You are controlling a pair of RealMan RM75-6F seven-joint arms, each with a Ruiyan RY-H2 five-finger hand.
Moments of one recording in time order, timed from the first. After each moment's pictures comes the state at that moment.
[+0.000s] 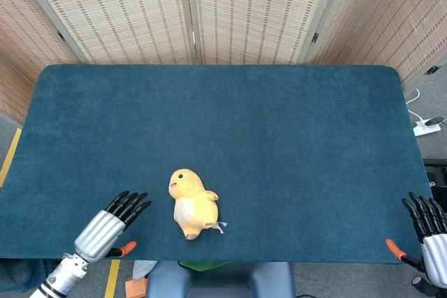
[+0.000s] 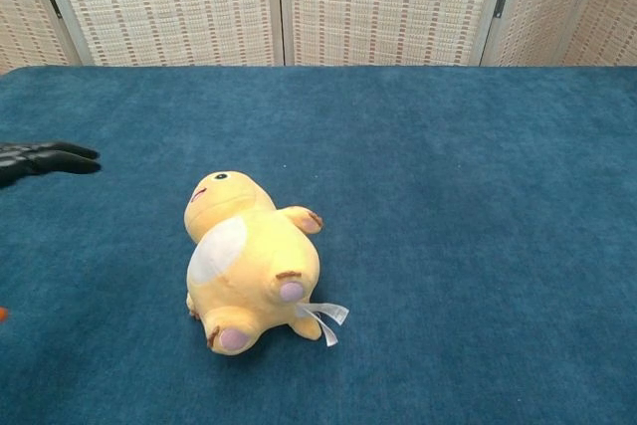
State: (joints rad) left arm -0.27 -1.19 0.05 -1.82 1.81 1.17 0.19; right arm -0.09 -1.43 -0.11 -0.92 -1.60 1.88 0.46
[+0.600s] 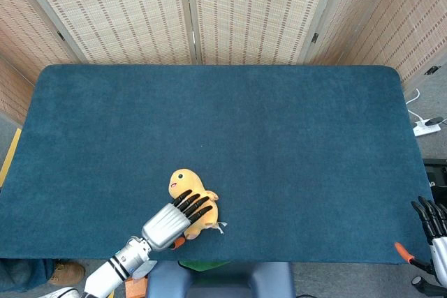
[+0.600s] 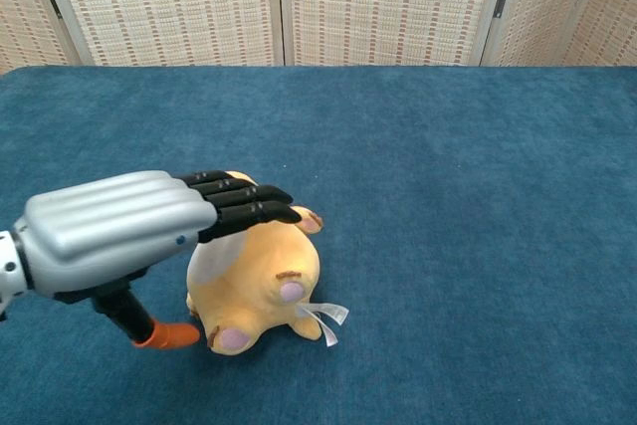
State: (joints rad) left arm -0.50 -1.47 -0.07 -1.87 1.49 0.86 0.66; right arm -0.12 -1.47 -0.07 -0.78 -1.59 1.78 0.59
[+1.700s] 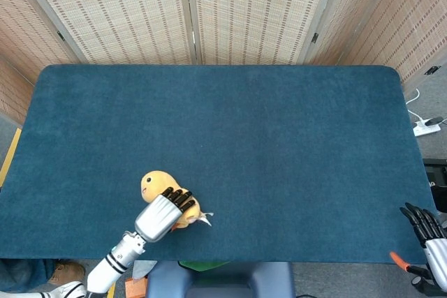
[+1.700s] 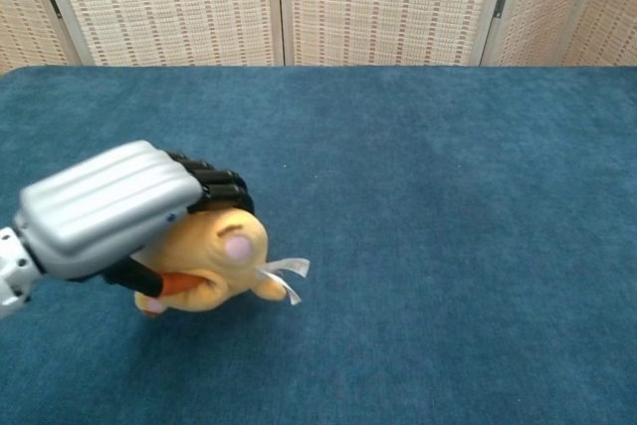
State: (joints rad) left arm -0.52 -1.58 0.07 -1.57 1.70 1.28 0.57; right arm -0.11 -1.37 -0.12 -0.87 -1.67 1.70 0.65
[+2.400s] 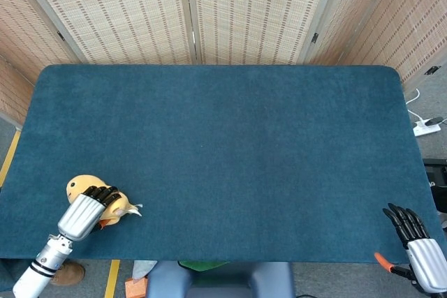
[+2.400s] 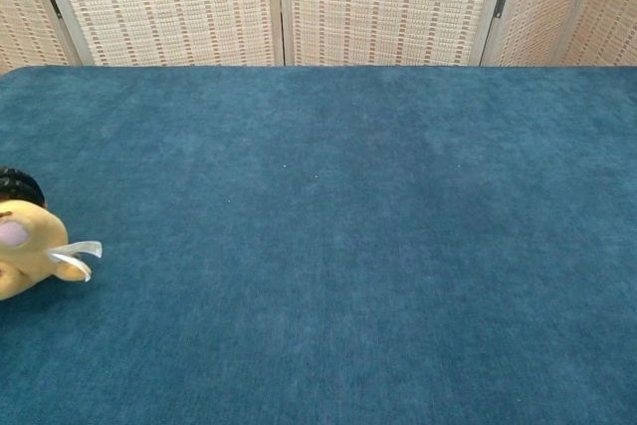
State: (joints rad) left arm -0.33 -1.46 0.15 -1.09 1.73 1.46 0.02; right arm -0.10 -1.34 -0.12 -1.06 -1.72 1.71 0.48
